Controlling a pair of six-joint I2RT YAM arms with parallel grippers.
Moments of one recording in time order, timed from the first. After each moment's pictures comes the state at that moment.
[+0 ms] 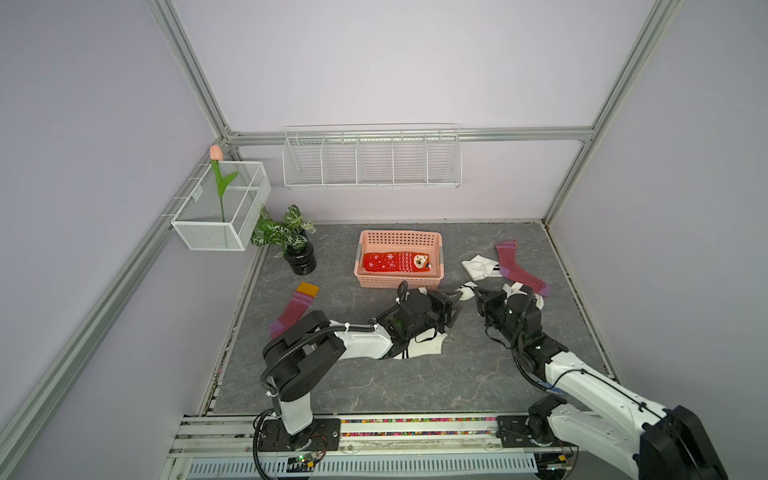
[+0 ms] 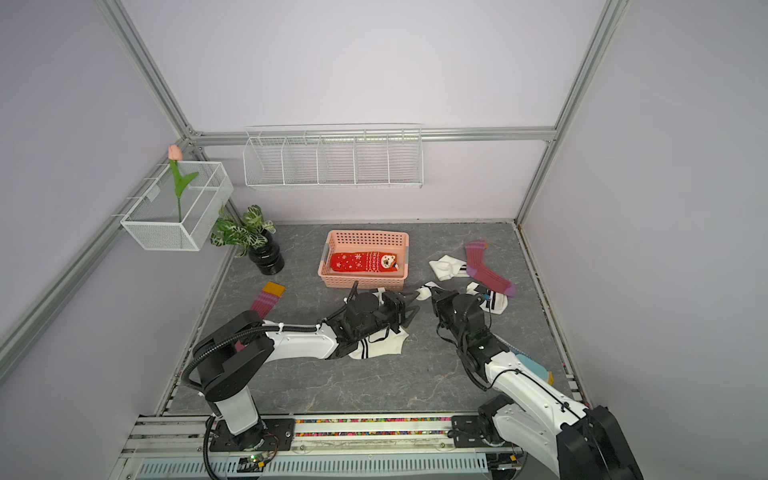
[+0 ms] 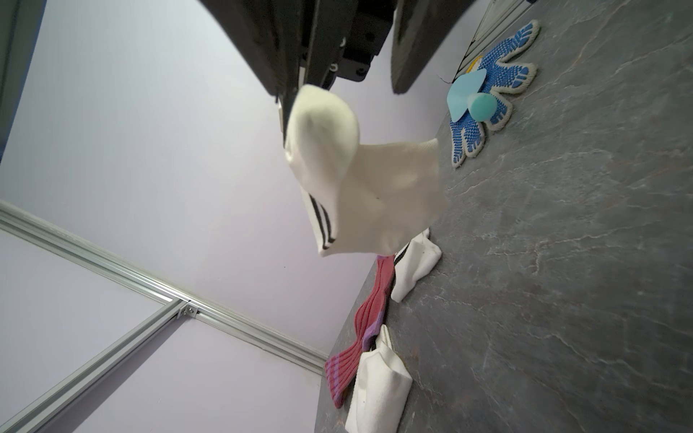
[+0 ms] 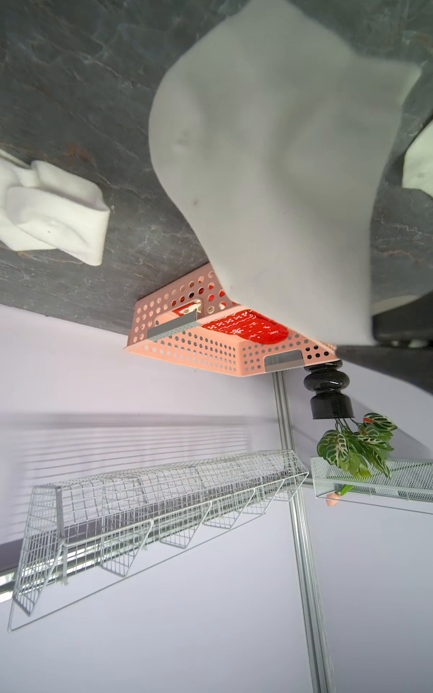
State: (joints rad) left arm -1.02 1.82 0.88 0.76 0.05 -1.94; right arm 0.47 0.99 0.41 0.29 0.09 1.51
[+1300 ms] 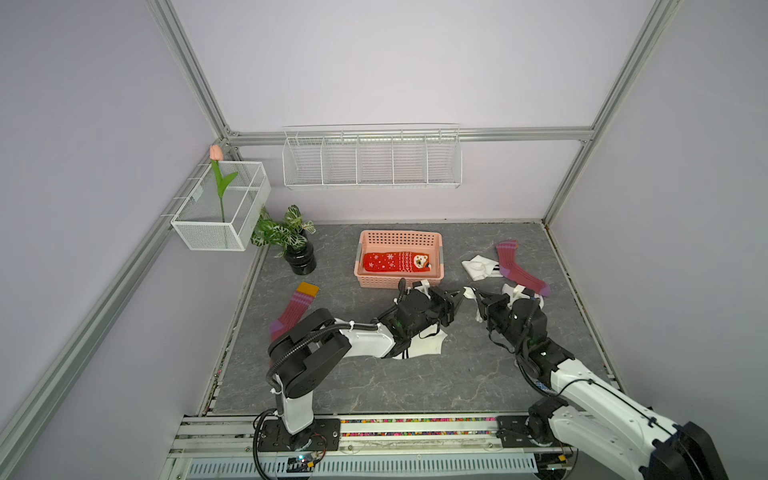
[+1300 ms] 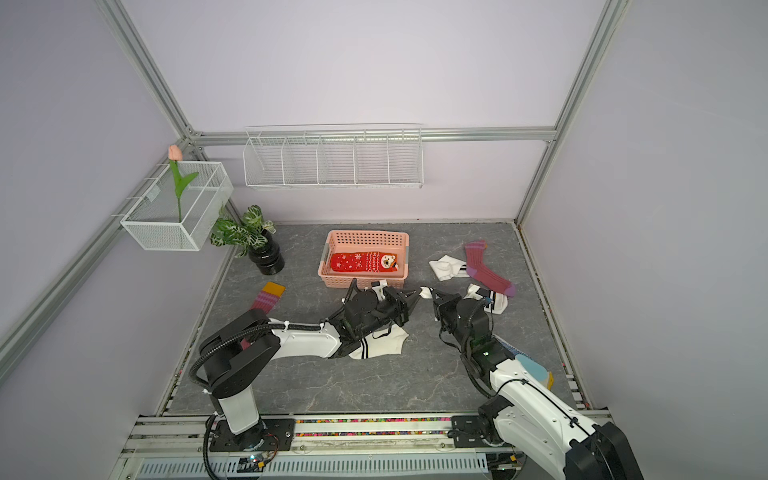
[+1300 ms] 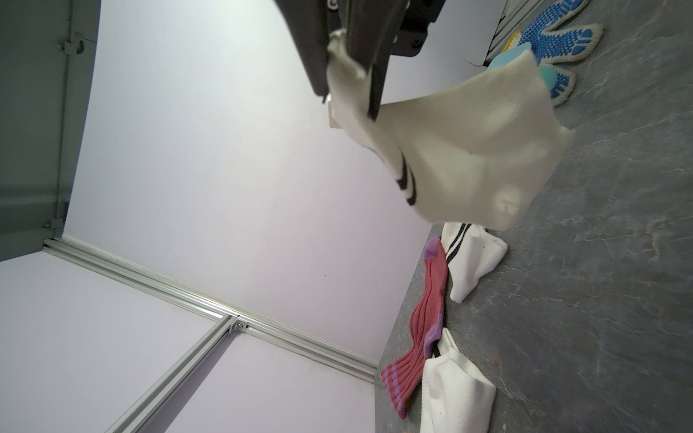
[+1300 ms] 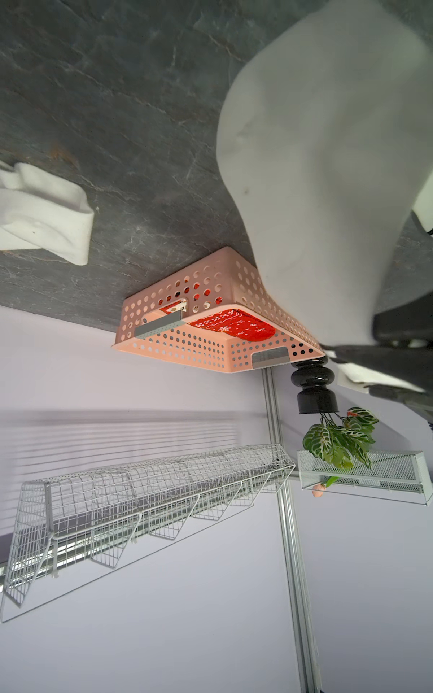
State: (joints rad) left arm -1.02 1.82 0.90 0.87 0.03 -1.88; right arm 0.48 0.90 0.38 0.23 0.07 1.51
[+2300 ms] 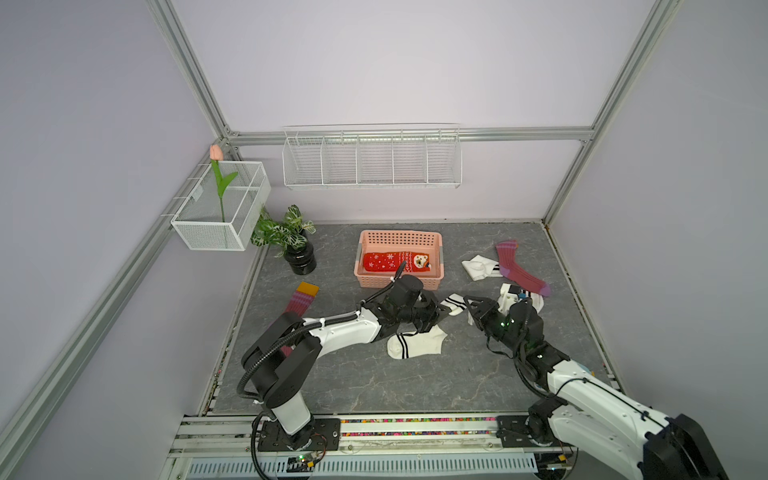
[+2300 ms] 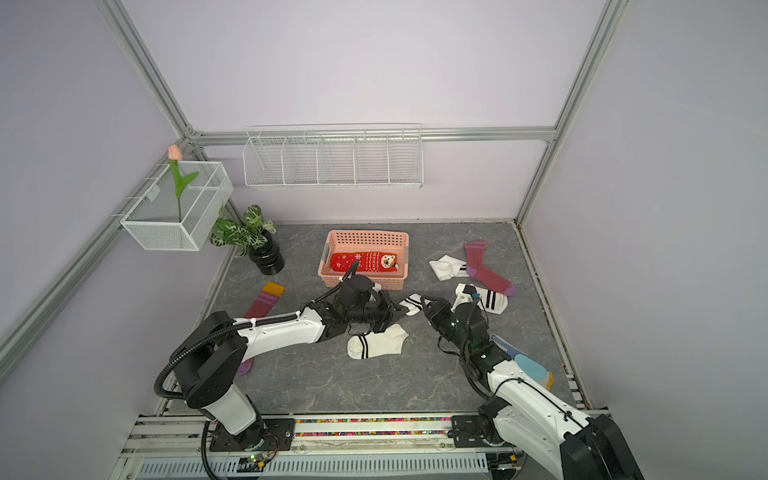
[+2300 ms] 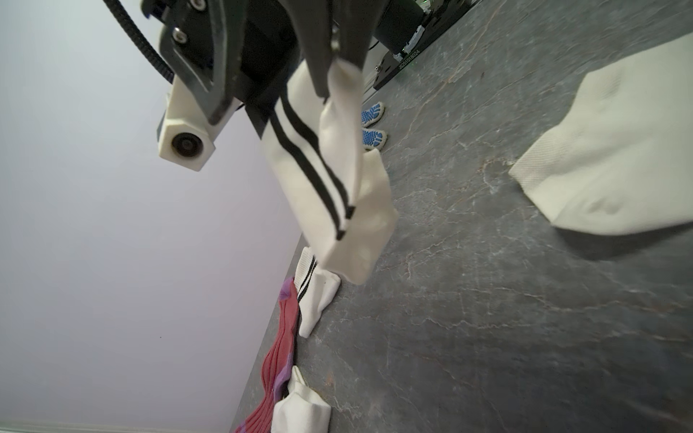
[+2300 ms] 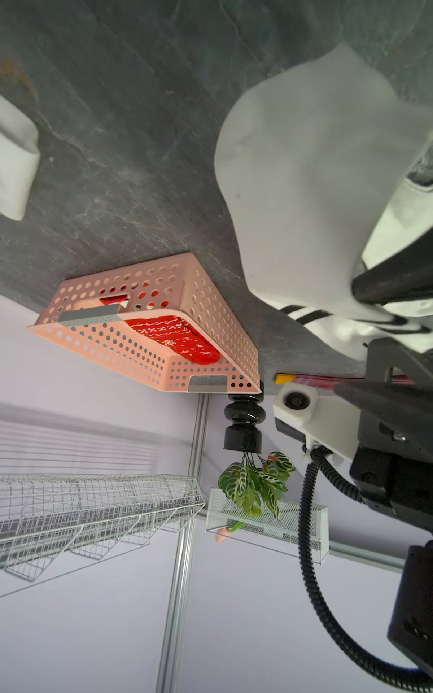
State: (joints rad) left arm -0.90 1.69 1.04 0.11 0.40 -1.49; right arm 0.48 0.93 0.33 0.28 -0.11 1.23
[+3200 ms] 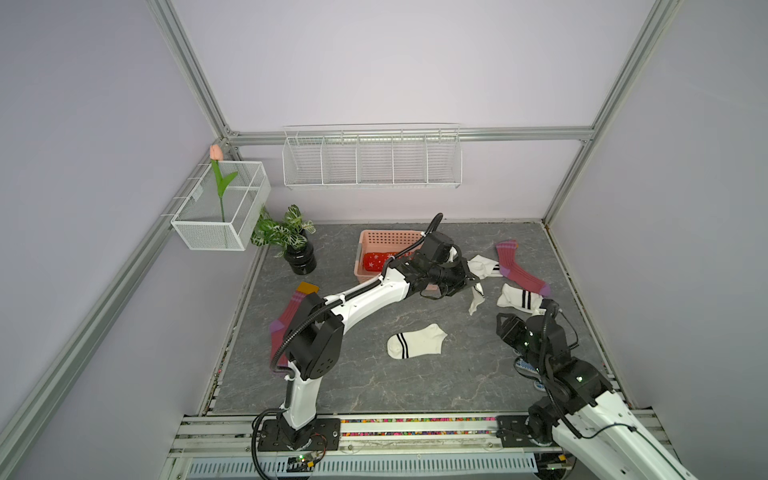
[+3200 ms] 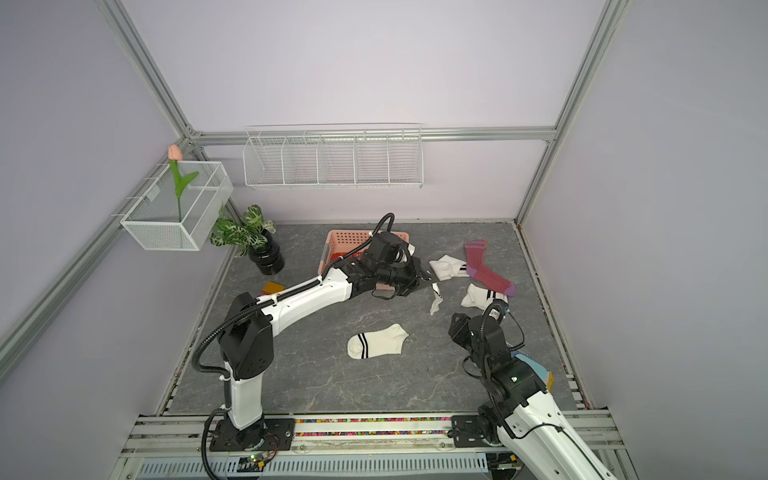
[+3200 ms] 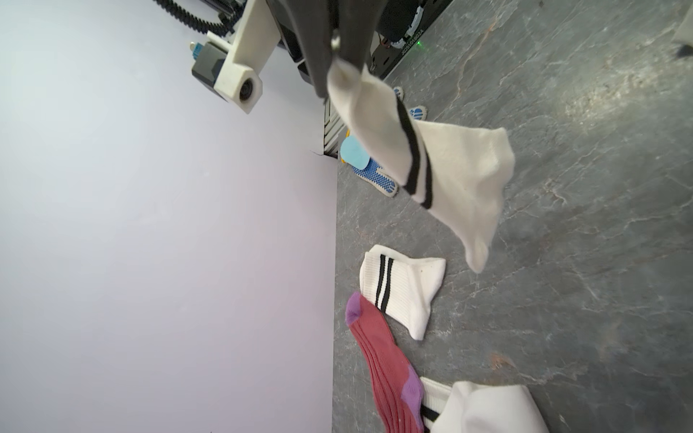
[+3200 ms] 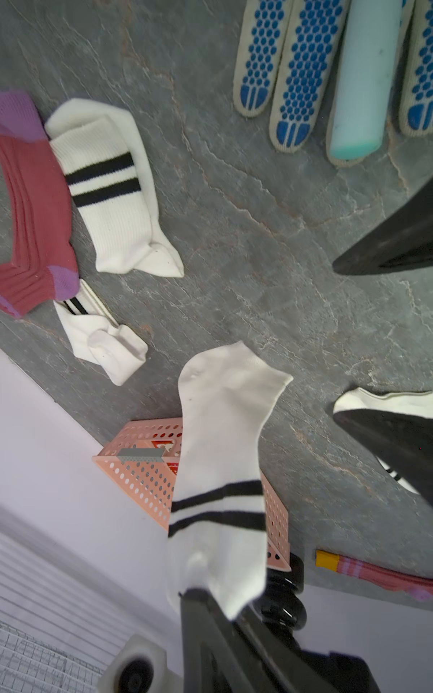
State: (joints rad) left arm -0.91 1.95 1.64 -0.24 0.50 -1.17; right arm 0.48 0.55 0.46 -0.54 0.29 0.90
